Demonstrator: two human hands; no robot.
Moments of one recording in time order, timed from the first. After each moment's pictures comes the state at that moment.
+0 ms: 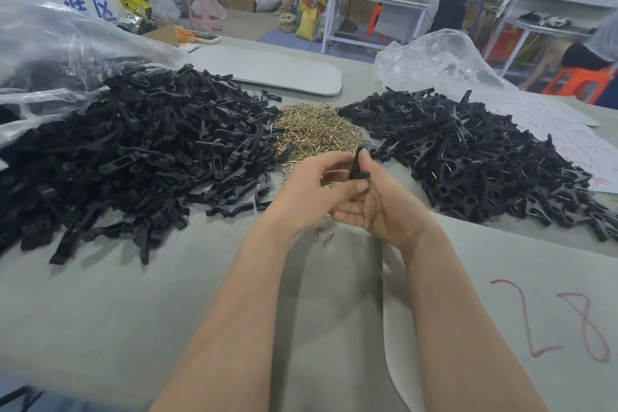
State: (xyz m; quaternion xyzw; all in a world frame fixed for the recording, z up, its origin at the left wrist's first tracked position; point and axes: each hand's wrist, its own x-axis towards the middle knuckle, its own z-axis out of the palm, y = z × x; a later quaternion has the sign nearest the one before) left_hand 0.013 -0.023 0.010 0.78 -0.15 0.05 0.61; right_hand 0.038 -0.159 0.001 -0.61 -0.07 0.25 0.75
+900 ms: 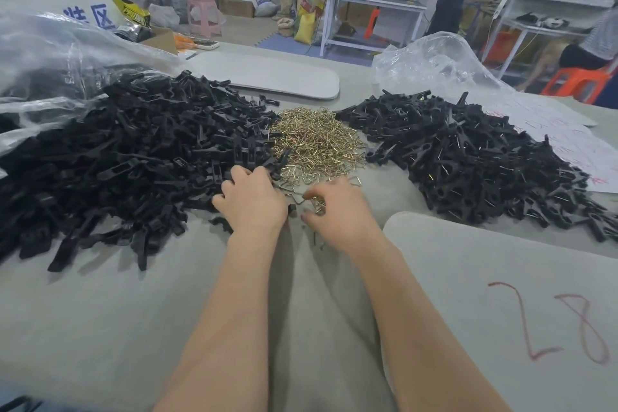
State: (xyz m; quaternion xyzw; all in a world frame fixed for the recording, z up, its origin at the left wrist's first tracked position) left_hand 0.029 0.008 -0.018 0.94 0.23 0.11 0.24; right_hand 0.025 -0.117 -0.009 -0.97 -0.13 0.01 0.22
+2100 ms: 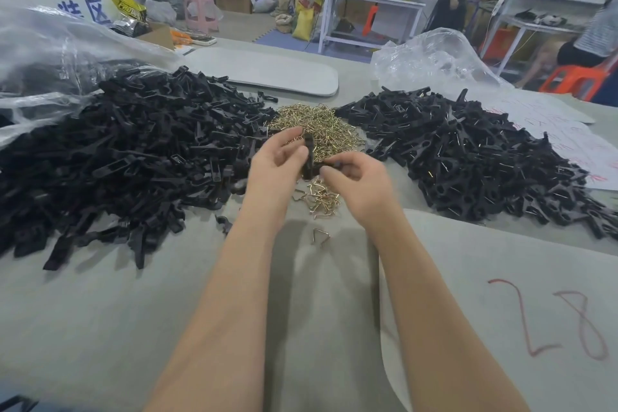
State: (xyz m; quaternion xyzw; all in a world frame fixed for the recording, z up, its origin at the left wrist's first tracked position) left_hand 0.034 -0.007 0.000 0.61 0.04 0.13 0.78; right_hand 0.031 -0.129 0.009 -0.78 -0.08 -0.06 0.62
